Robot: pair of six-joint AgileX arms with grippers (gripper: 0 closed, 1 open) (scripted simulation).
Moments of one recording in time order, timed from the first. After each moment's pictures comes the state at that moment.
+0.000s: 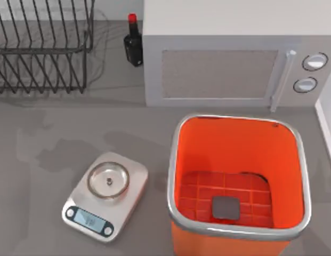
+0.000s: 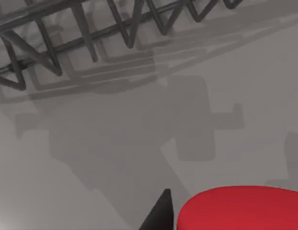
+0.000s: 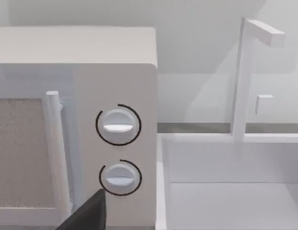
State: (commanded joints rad) left arm 0.19 1.55 1.15 -0.66 0.34 0.53; right arm 0.00 0.00 0.00 0.00 0.00 0.00
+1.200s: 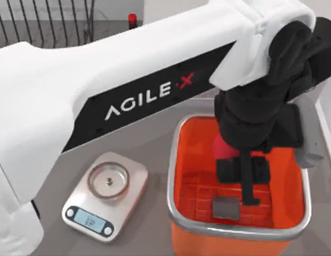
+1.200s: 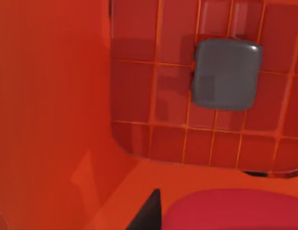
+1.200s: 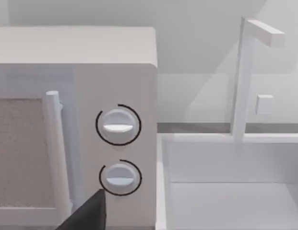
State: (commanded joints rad) left arm -1.06 2.14 2.07 -1.43 -0.04 0.58; right arm 0.00 0.00 0.00 0.00 0.00 0.00
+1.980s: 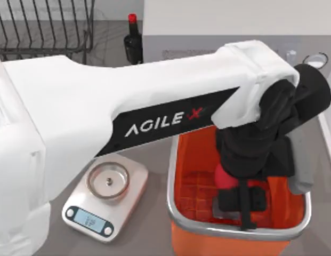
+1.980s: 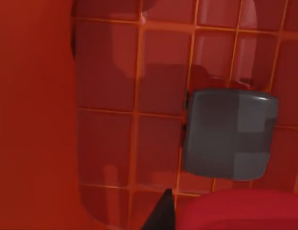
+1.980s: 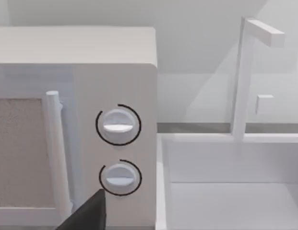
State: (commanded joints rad) left arm -1.04 2.14 1.82 -1.17 -0.04 0.59; right arm 0.00 0.00 0.00 0.00 0.00 0.00
